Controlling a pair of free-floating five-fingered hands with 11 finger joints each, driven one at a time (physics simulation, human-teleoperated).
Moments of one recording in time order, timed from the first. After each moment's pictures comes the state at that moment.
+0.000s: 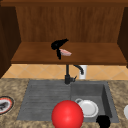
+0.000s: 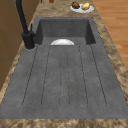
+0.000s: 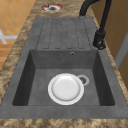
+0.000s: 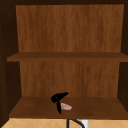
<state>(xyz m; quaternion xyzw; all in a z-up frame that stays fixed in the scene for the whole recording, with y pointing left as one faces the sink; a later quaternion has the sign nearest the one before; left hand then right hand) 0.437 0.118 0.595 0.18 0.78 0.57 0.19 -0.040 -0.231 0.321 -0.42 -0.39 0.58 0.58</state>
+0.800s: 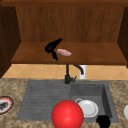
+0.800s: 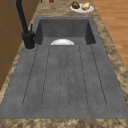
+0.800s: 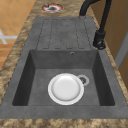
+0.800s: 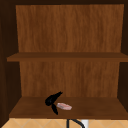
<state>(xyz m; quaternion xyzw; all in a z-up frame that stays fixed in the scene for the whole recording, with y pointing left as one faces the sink) 0.404 0.160 0.582 0.12 0.82 0.51 0.23 -0.040 -0.231 0.321 -0.42 -0.39 0.58 0.58</state>
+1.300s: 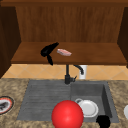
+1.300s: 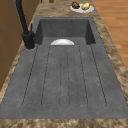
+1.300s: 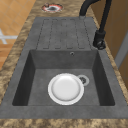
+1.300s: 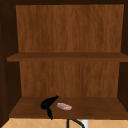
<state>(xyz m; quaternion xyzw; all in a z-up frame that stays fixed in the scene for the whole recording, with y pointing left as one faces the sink) 0.365 0.188 0.573 0.13 0.80 0.55 0.22 -0.040 -0.231 0.321 -0.42 -0.39 0.58 0.58</state>
